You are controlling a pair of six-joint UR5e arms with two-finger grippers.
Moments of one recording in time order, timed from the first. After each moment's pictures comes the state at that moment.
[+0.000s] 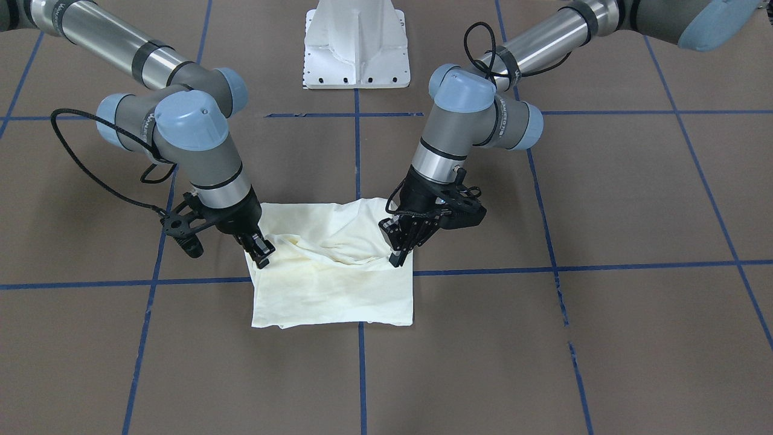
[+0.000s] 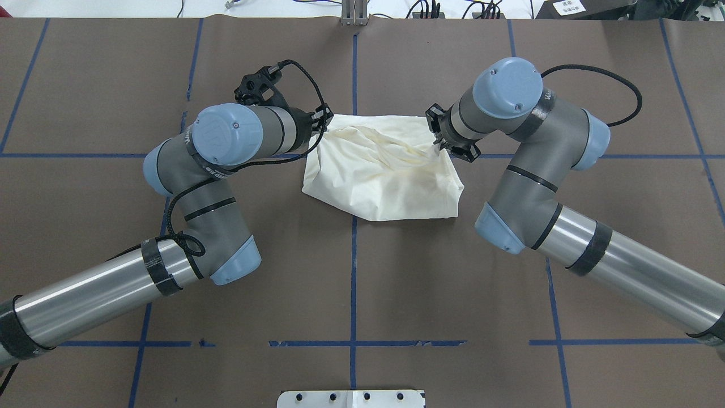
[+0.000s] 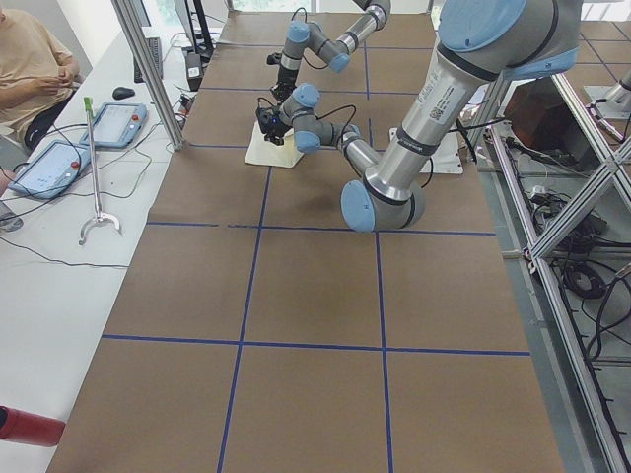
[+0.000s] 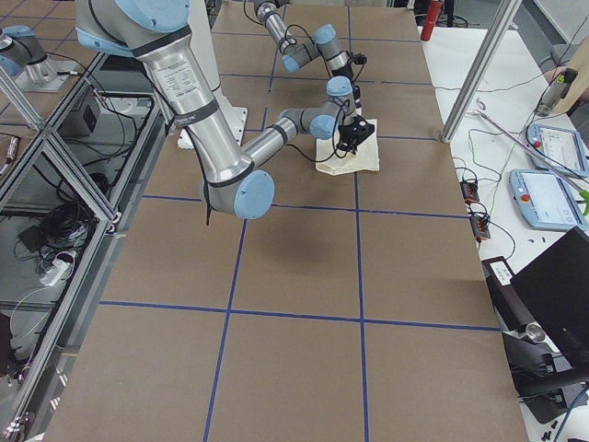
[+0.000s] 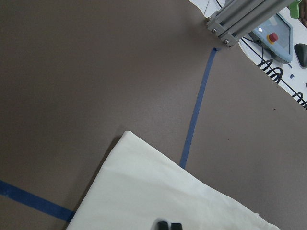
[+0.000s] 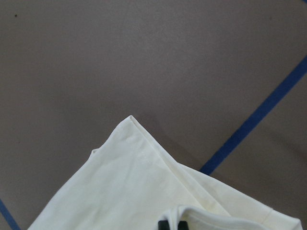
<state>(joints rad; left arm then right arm) -0.61 -2.28 -1.39 -2.28 -1.56 -1.69 0.73 -0.96 1.47 -1.23 1.86 1.89</state>
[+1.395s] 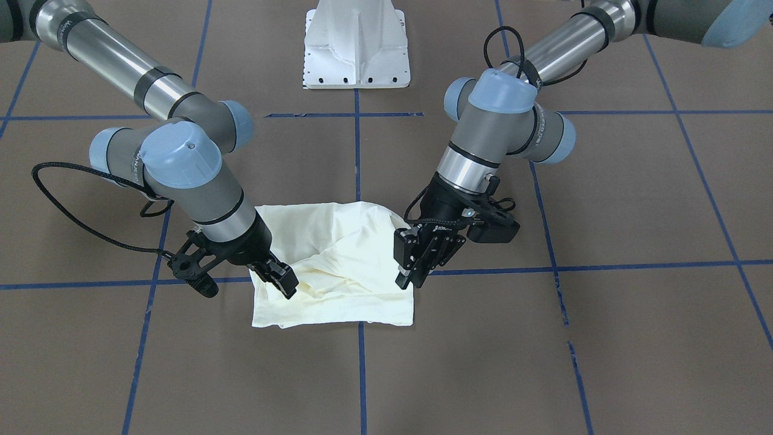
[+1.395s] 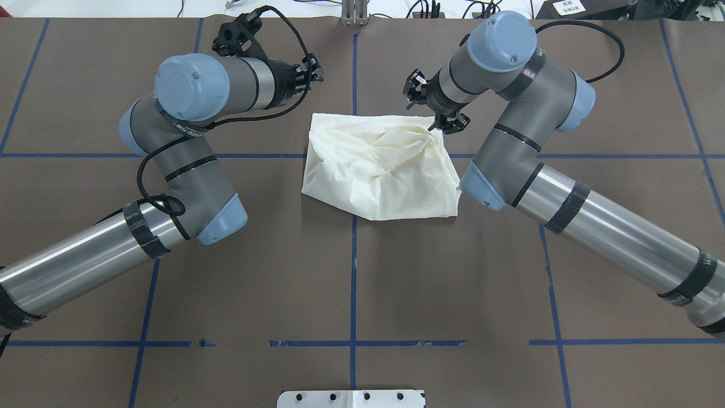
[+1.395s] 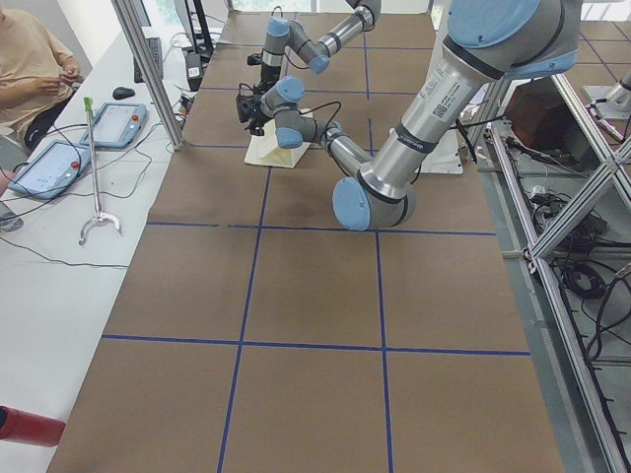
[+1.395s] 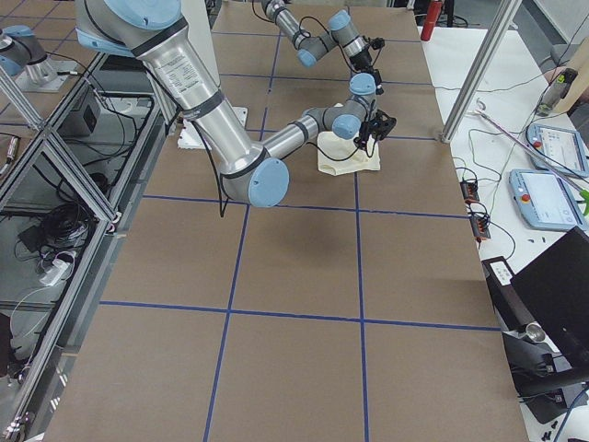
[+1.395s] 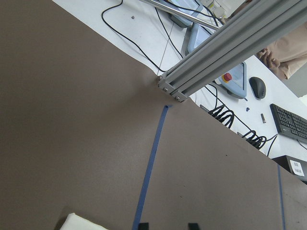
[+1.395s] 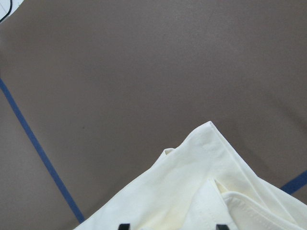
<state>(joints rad) -0.71 -2.27 -1.42 -2.38 -1.63 -1.64 0.78 -0.83 1.31 -1.10 1.96 1.81</state>
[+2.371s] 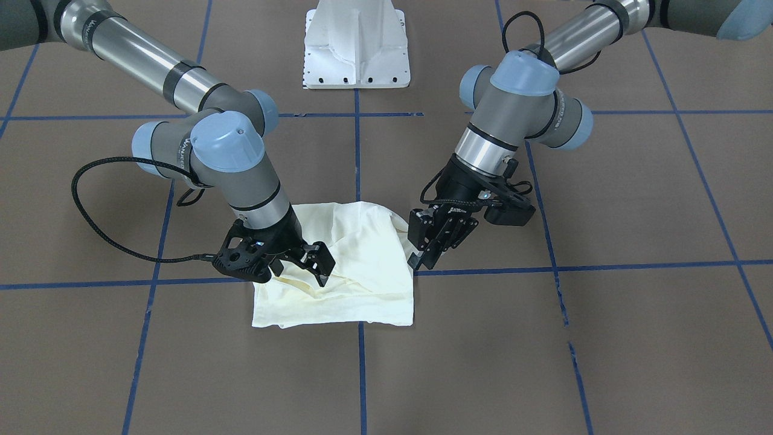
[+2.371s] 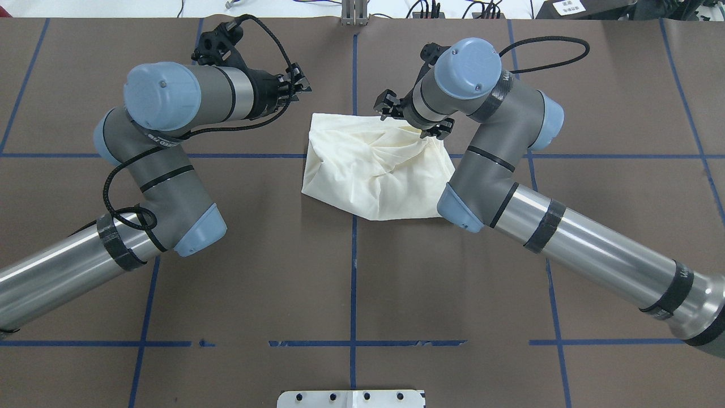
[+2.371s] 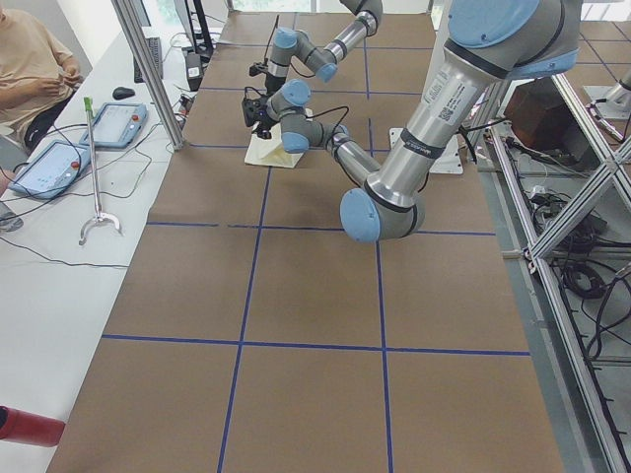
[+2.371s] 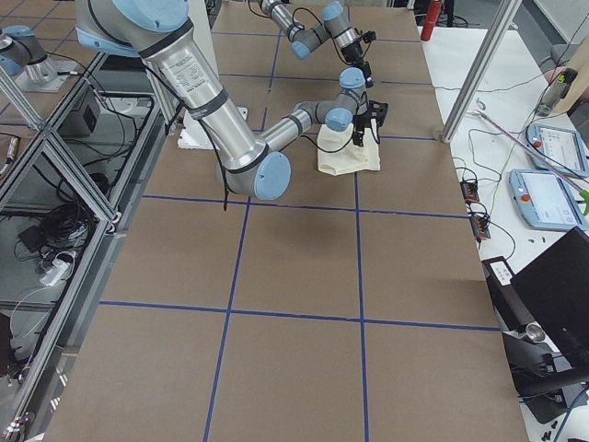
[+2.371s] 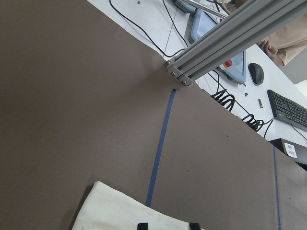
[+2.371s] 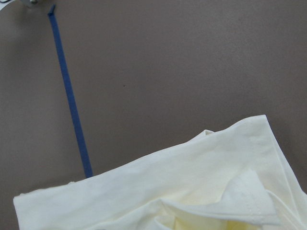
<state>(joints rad) -0.71 -2.22 -1.49 -2.37 -1.65 -1.66 0.71 -0.83 1.33 -1.11 1.85 1.42</state>
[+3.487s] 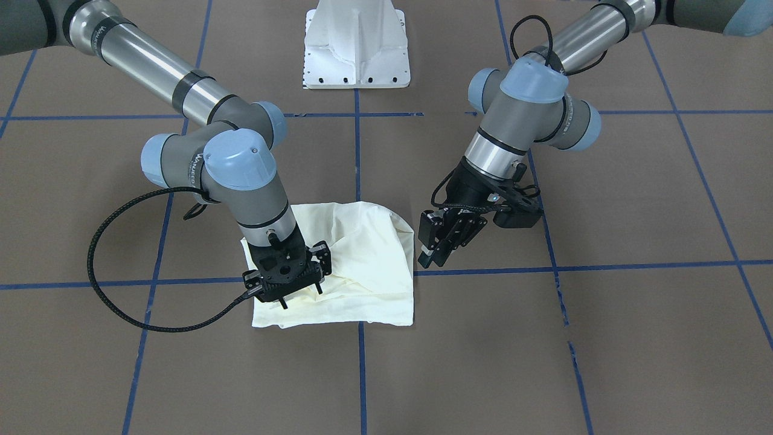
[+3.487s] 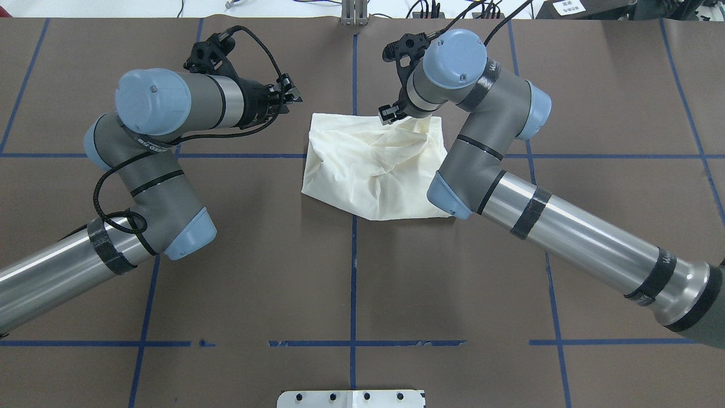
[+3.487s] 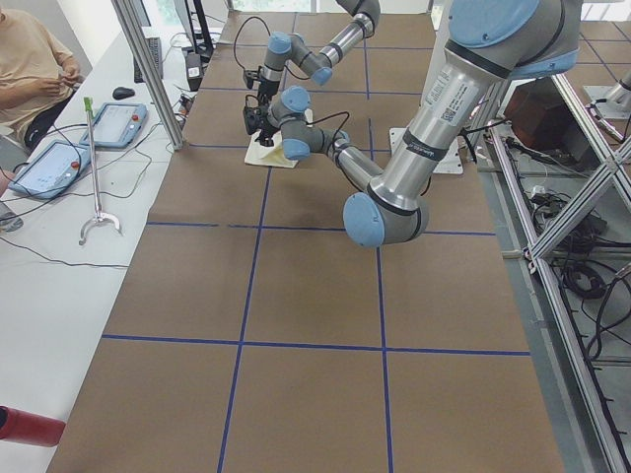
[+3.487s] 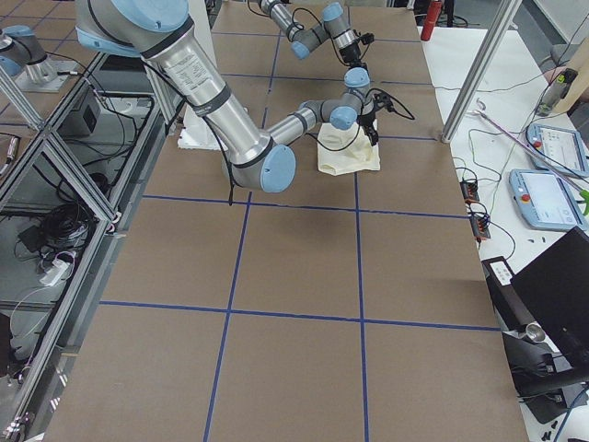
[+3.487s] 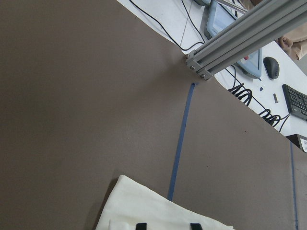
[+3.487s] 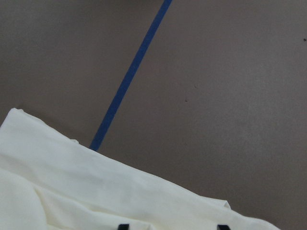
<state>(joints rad) -0.71 -2.18 -1.49 -2.37 -1.69 -1.66 0.73 -0.76 1.23 -1.11 1.81 0.70</state>
